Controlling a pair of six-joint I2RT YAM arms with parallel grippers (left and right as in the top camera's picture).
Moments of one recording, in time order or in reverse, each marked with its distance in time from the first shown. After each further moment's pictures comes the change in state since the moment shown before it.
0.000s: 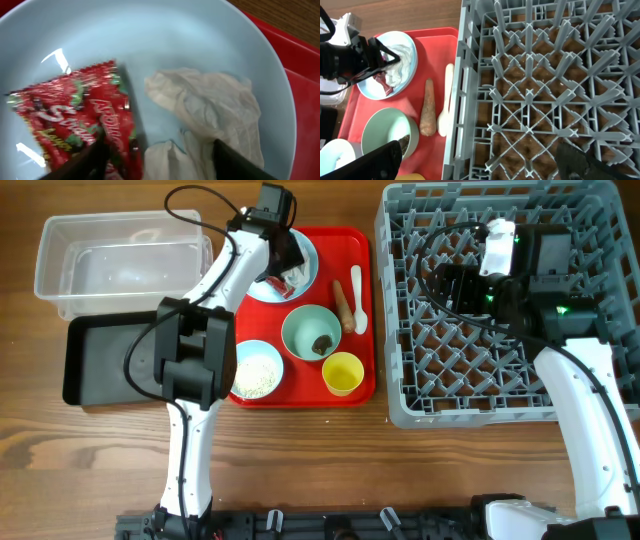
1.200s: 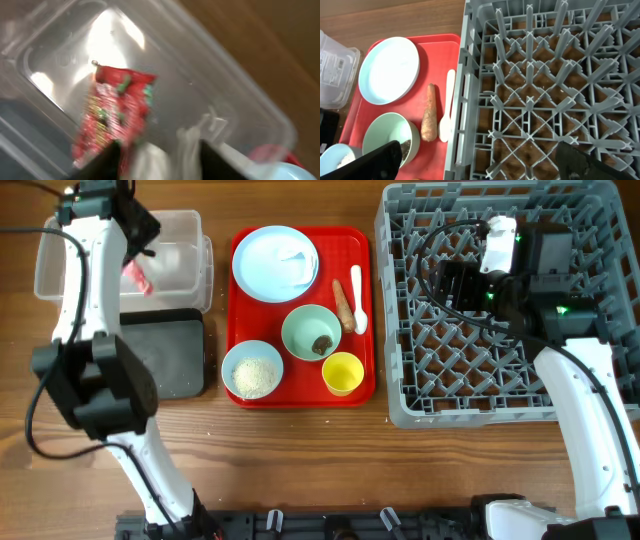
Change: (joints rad) left arm 0.433 -0.279 -0.002 -0.193 -0.132 0.005; right arm 0.000 0.000 0.000 0.027 -0.003 0.000
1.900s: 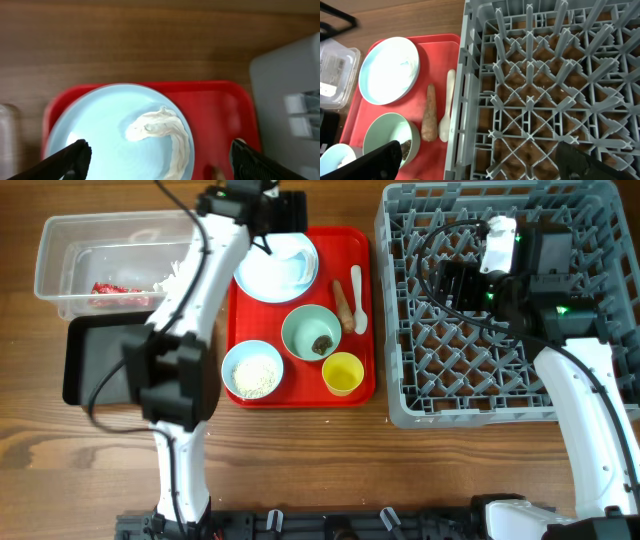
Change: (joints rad) left arm -0.421 0.080 0.067 0.203 0.215 0.372; right arm 0.000 0.000 0.000 -0.001 0.000 0.003
